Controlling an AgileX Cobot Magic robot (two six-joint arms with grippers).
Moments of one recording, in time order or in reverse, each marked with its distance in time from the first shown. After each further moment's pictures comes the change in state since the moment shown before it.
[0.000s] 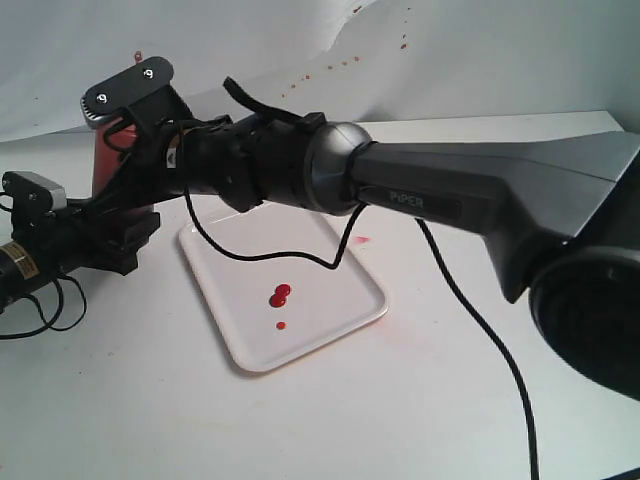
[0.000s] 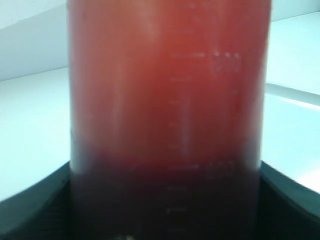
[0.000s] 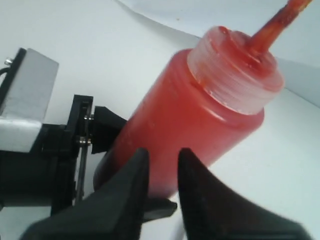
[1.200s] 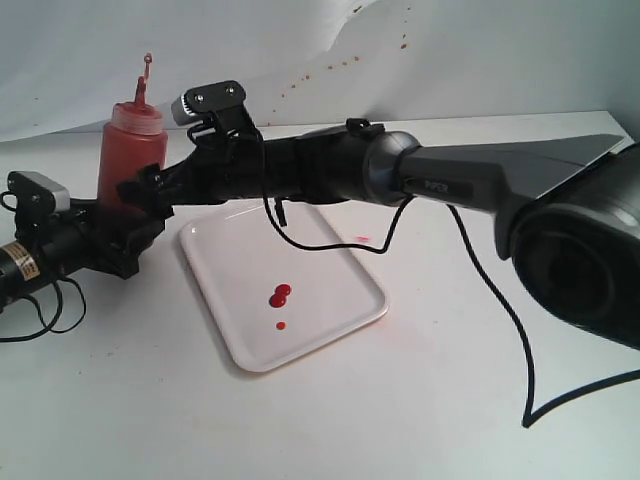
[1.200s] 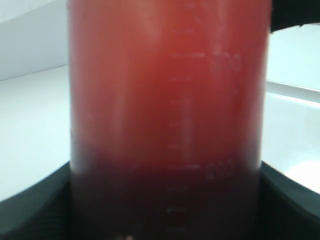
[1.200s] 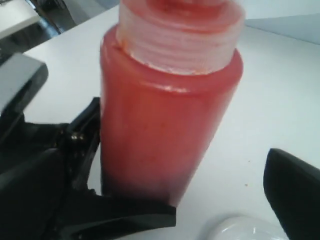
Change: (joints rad) left arm 0.000 0.000 -0.009 0.054 -0.002 0.000; right arm -0.186 0.126 0.000 1.674 0.347 -1.519
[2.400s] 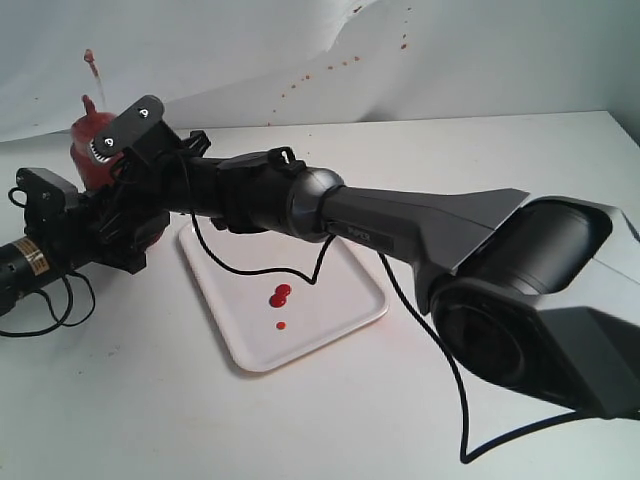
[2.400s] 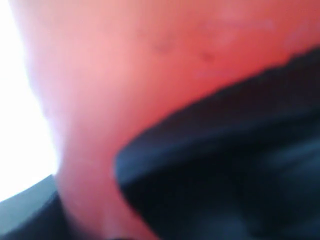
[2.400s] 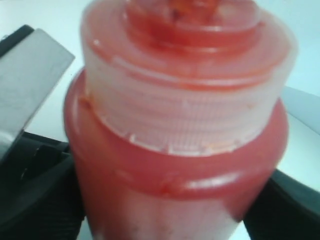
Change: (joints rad) left arm -0.012 0.035 -0.044 -0.045 -0.005 0.030; right arm 0.136 0.133 -0.232 0.040 -0.282 -0.337
